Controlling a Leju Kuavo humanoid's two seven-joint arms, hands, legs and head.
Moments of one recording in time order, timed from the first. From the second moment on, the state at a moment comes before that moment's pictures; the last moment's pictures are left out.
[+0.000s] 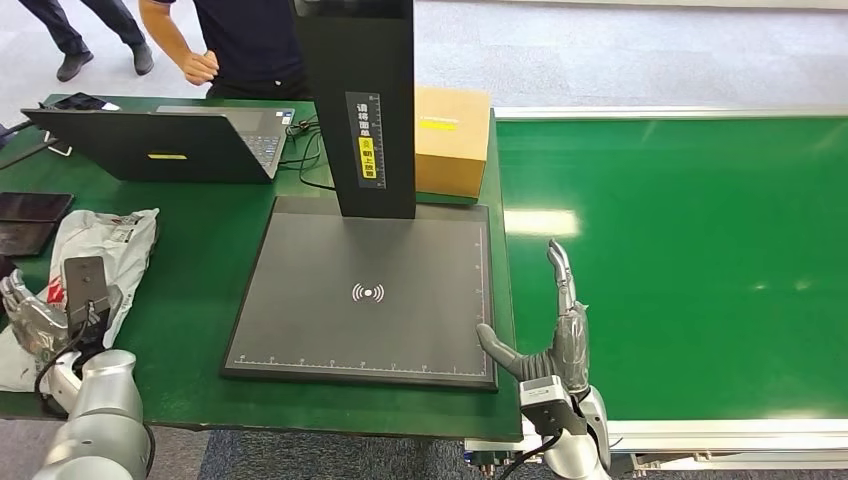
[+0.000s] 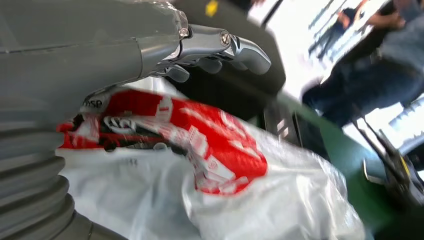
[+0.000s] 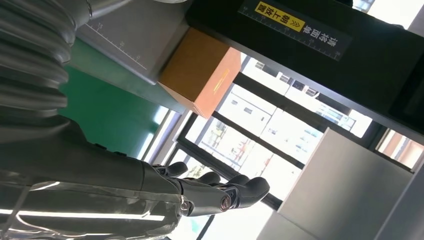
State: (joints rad) left arm -0.61 0.00 0.89 -0.67 -1.03 0.64 -0.44; right arm -0.04 0.18 0.16 -1.53 0.41 -0.40 -0.59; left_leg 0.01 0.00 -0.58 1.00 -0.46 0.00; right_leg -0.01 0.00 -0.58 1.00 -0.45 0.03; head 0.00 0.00
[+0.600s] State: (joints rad) left arm -0.41 -0.03 0.41 -1.04 -0.45 0.50 -0.62; right arm -0.05 0.18 0.16 -1.50 0.38 -0.41 -0.62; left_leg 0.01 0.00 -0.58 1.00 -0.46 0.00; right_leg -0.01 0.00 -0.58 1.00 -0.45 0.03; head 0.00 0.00
